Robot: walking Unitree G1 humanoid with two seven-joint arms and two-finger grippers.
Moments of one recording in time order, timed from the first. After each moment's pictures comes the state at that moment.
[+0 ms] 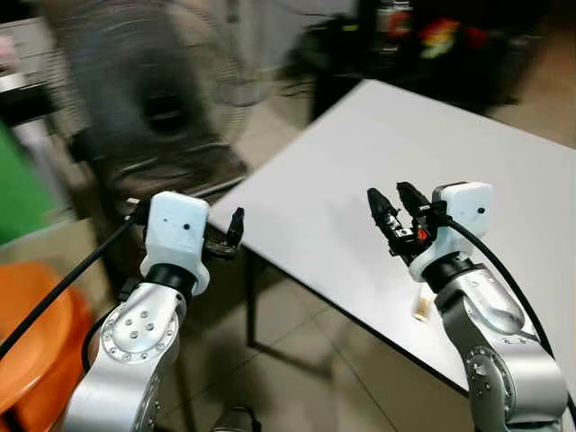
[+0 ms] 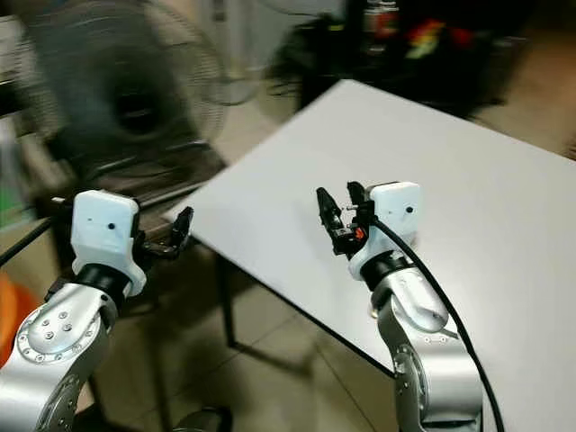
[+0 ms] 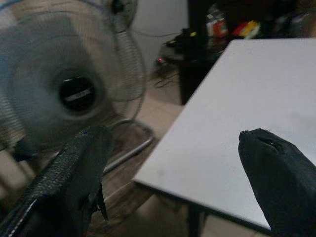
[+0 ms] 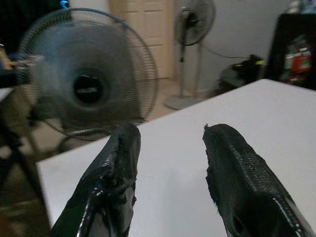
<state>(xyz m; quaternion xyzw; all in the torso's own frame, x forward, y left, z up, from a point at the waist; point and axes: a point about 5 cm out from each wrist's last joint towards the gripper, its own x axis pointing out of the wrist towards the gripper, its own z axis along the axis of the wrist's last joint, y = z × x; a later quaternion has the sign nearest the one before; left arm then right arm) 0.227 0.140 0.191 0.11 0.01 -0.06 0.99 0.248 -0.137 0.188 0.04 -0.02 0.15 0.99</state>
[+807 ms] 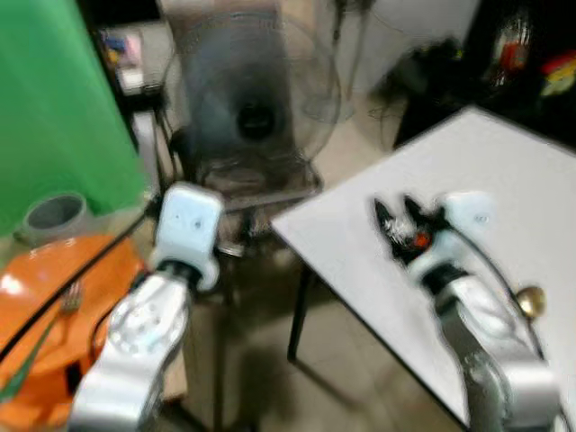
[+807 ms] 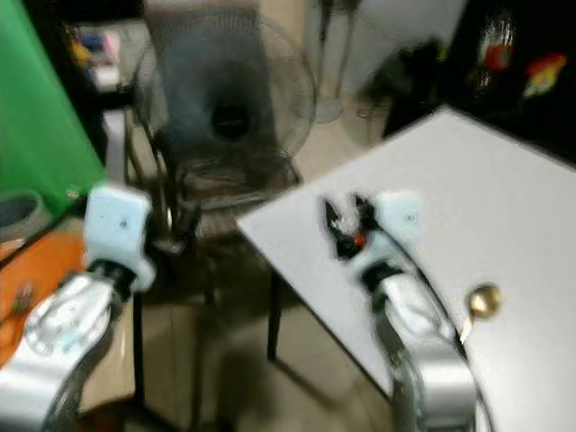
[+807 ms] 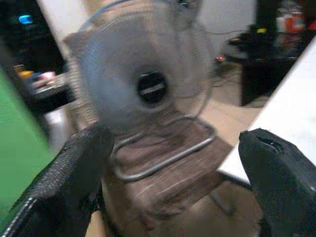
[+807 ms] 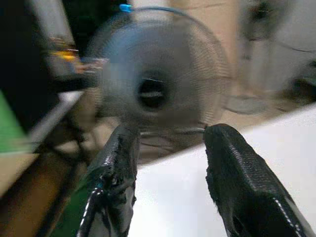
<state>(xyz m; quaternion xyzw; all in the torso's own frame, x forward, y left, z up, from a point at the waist) 0.233 0.136 0.190 0.12 0.01 -0.08 0.99 0.246 -0.133 0.179 0.07 0.00 0.15 0.99</state>
